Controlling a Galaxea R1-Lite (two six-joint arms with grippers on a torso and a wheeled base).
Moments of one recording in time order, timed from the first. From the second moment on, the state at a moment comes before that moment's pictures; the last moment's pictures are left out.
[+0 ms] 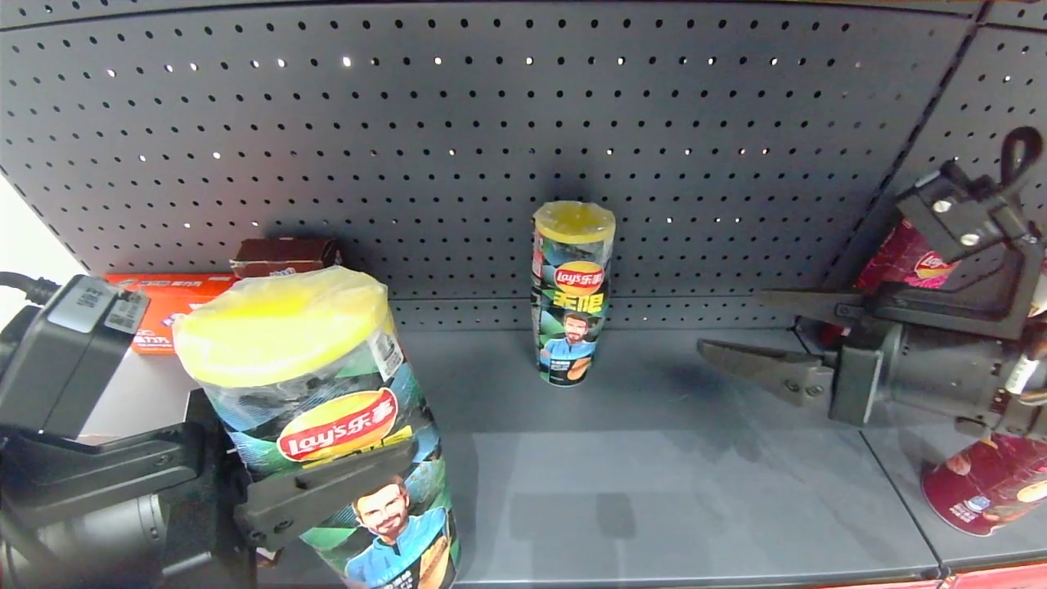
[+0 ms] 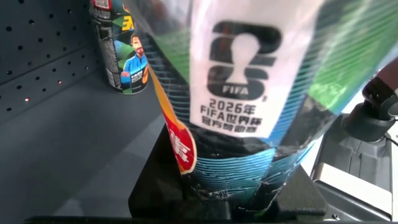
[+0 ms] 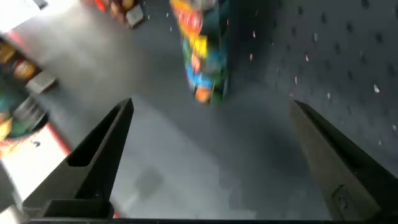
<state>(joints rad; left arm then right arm) -0.54 1.17 -0.44 -0.67 -0.47 -0.02 0.57 1.35 -0.81 -0.40 0.19 -0.07</state>
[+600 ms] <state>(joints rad) -0.54 1.19 -0.44 -0.67 -0.47 -0.02 0.46 1.65 -0.97 -0.63 0.72 -0.19</state>
